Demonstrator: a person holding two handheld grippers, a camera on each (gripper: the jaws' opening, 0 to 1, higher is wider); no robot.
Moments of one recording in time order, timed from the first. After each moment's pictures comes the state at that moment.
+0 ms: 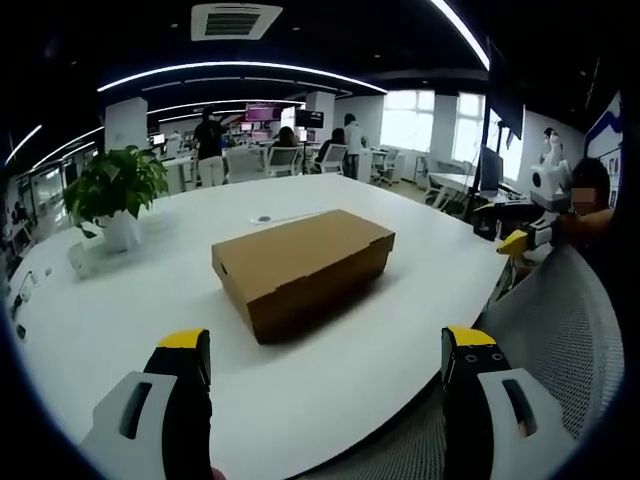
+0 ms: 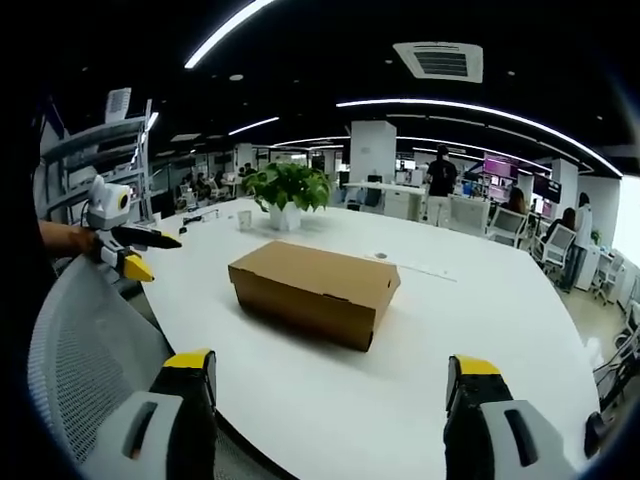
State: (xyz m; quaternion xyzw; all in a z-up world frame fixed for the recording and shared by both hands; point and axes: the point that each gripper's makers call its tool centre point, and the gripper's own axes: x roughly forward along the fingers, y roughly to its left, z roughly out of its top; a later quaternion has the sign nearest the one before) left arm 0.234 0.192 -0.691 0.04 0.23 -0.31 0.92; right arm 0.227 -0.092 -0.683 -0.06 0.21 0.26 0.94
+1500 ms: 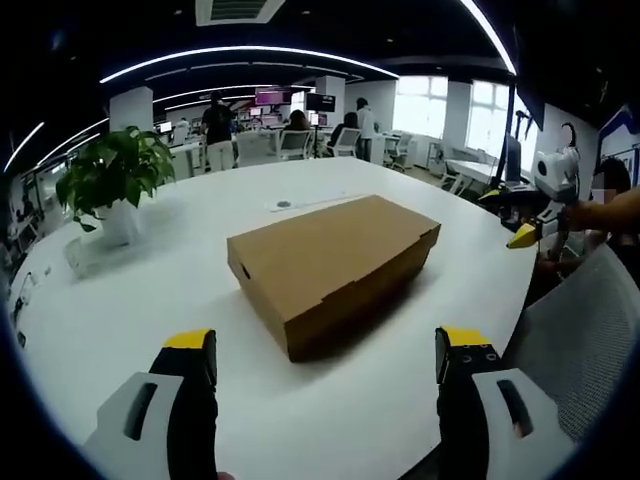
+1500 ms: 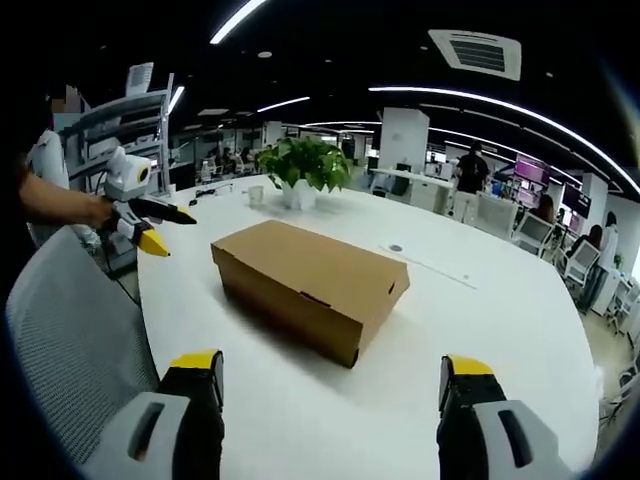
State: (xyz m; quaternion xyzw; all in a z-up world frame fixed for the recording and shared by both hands) left arm 0.308 0.201 -0.723 0.05 0.27 -0.29 0.92; right arm 0.307 -0.088 -0.716 -0.11 0.23 0.32 0.91
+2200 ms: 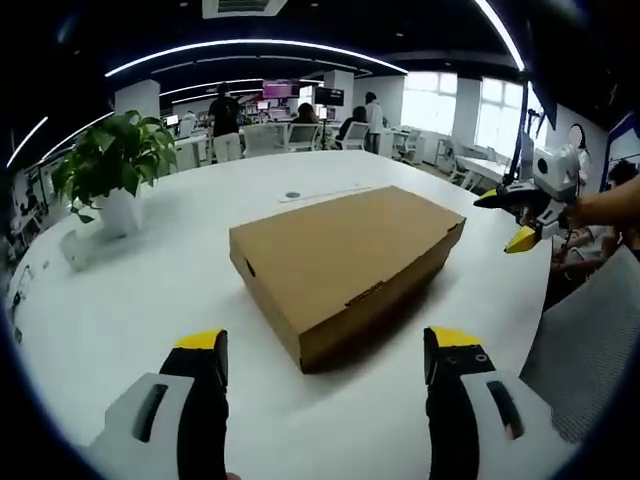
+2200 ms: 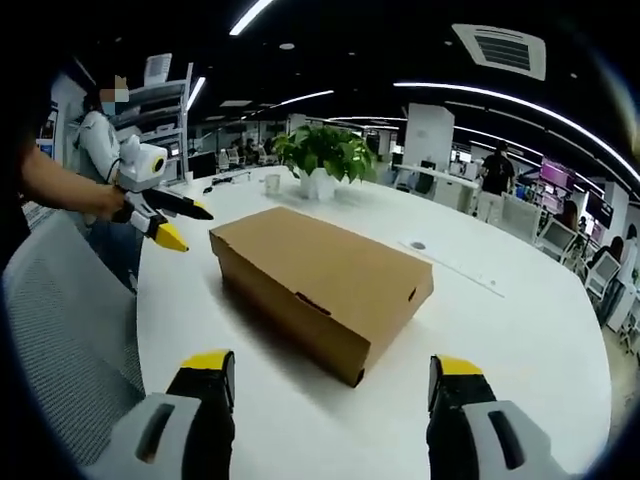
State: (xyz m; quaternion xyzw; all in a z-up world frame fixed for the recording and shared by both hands) left arm 0.338 0.197 -0.748 0.05 0.28 -0.27 0.92; right arm 0.343 -0.065 -0.744 -0.13 0.24 0.37 0.89
